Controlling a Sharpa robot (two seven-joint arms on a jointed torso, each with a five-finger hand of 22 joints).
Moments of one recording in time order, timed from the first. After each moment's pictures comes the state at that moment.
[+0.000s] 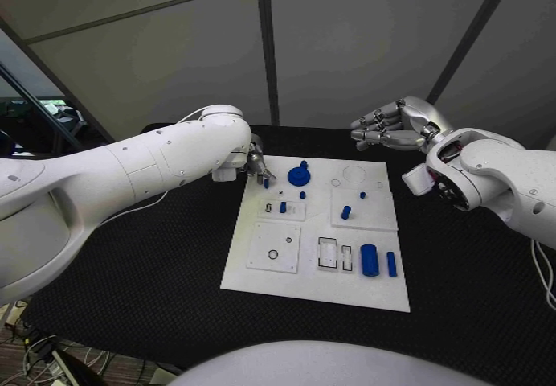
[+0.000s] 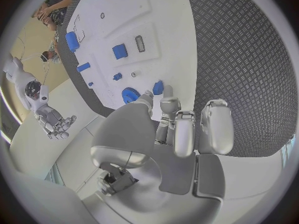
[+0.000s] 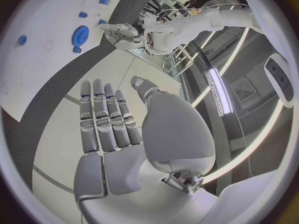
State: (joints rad) left arm 1.28 -0.48 0.03 1.00 -1.16 0.33 -0.60; left_hand 1.20 0.04 0.06 0.24 0.11 0.91 0.07 0.60 0.40 1.21 0.01 1.13 0.92 1.46 -0.05 1.54 1.31 0.08 1.42 0.06 1.39 1.31; right arm 1.25 -0.78 0.04 1.42 -0.71 -0.29 0.13; right_hand 1.31 -0.12 0.30 0.07 0.30 0.96 0.22 0.08 0.07 1.16 0.15 0.07 0.07 1.17 0.11 0.07 0.26 0.17 0.91 0.22 0.33 0.27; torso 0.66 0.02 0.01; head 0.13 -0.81
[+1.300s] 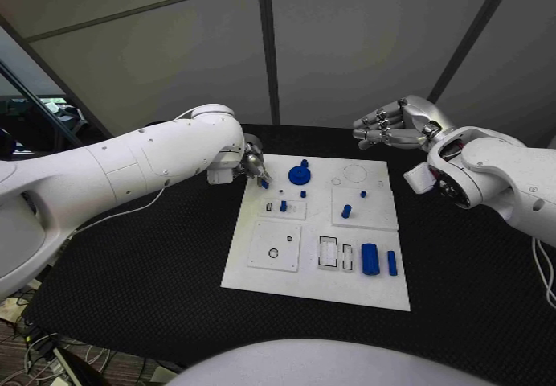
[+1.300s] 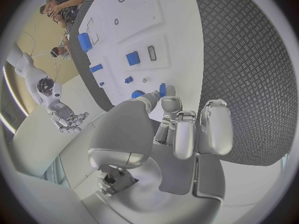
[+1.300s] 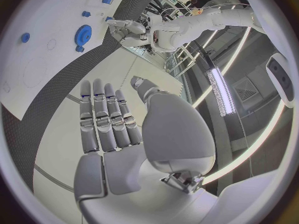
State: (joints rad) left arm 1.28 -0.57 0.03 1.13 -1.08 0.31 -0.57; left_hand 1.25 0.00 0.44 0.15 0.11 0.88 0.07 0.65 0.45 1.22 0.00 1.11 0.88 1.47 -0.06 1.54 1.31 0.08 1.42 0.05 1.39 1.31; right arm 1.25 -0.77 0.04 1.40 -0.71 -0.28 0.12; right_hand 1.31 -0.12 0.30 0.07 0.31 0.96 0.22 0.08 0.07 1.16 0.15 0.07 0.07 1.17 0.11 0.07 0.26 0.17 0.91 0.22 0.33 0.27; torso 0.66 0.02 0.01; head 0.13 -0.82
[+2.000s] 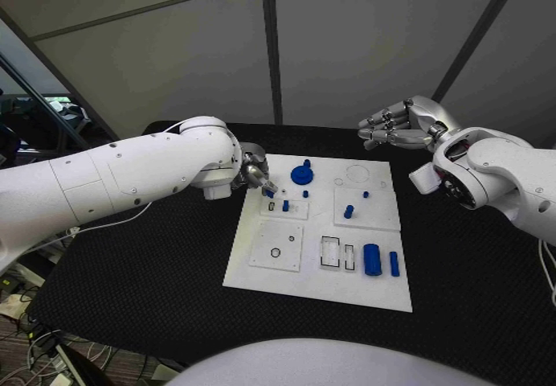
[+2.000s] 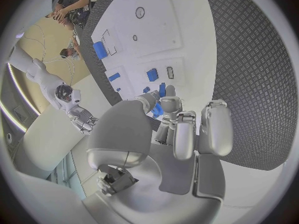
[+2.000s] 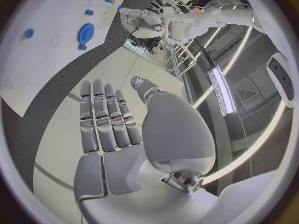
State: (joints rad) left arm 1.25 -0.73 0.03 1.41 -1.06 0.20 -0.58; left_hand 1.22 -0.03 0.49 0.13 0.11 0.88 0.07 0.66 0.46 1.23 -0.01 1.11 0.88 1.47 -0.06 1.55 1.31 0.08 1.43 0.05 1.39 1.31; right arm 1.25 -0.77 0.04 1.39 -0.71 -0.28 0.12; right_hand 1.31 -0.12 0.30 0.07 0.31 0.96 0.22 0.08 0.07 1.16 0.15 0.07 0.07 1.17 0.11 0.07 0.26 0.17 0.91 0.22 0.33 0.27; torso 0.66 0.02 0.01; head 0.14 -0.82
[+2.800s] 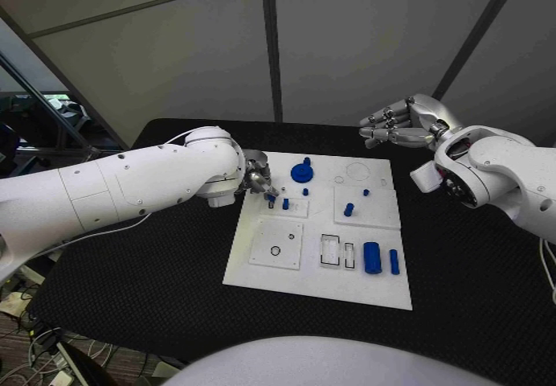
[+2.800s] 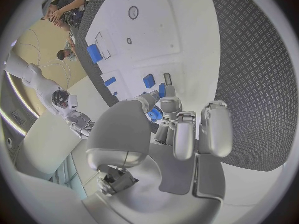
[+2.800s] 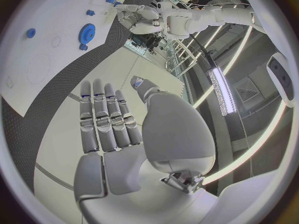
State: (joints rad) left arm 1.21 -0.72 0.02 1.42 -1.12 0.14 -0.60; left_hand 1.21 -0.04 0.52 0.13 0.10 0.88 0.07 0.67 0.46 1.24 -0.01 1.11 0.89 1.47 -0.06 1.55 1.31 0.08 1.43 0.05 1.40 1.31; right arm 1.25 -0.77 0.04 1.39 -0.71 -0.28 0.12; right_hand 1.31 -0.12 0.30 0.07 0.31 0.96 0.22 0.08 0.07 1.16 0.15 0.07 0.07 1.17 0.11 0.07 0.26 0.17 0.91 0.22 0.33 0.27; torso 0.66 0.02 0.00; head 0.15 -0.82
